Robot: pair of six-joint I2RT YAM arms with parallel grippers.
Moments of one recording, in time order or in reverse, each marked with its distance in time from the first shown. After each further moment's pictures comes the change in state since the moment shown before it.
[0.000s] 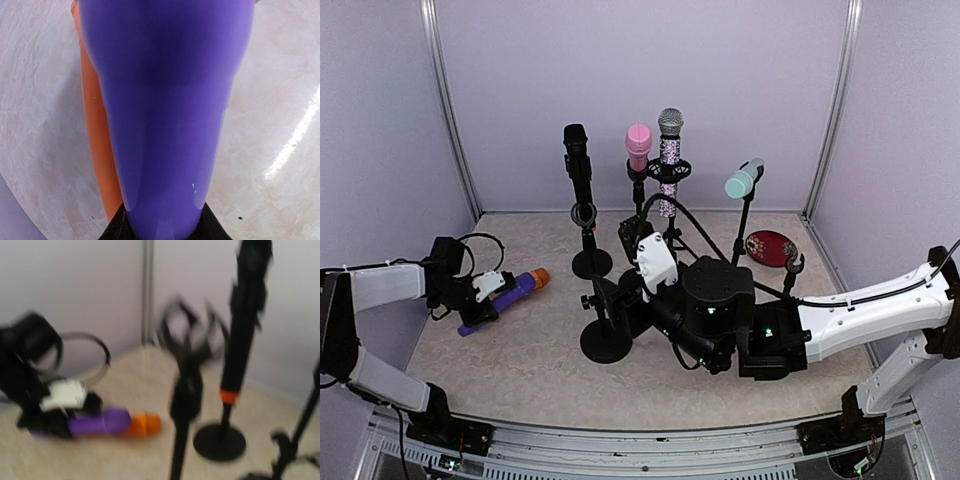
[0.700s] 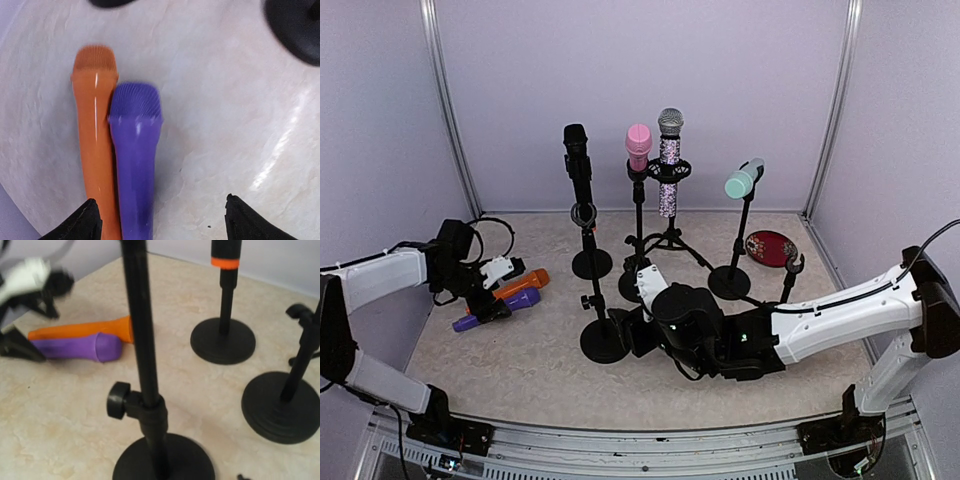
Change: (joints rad) left arm -0.093 0.000 0.120 -0.126 0.018 -0.055; right arm -0.093 0.094 -0.098 -0.149 -0.096 0.322
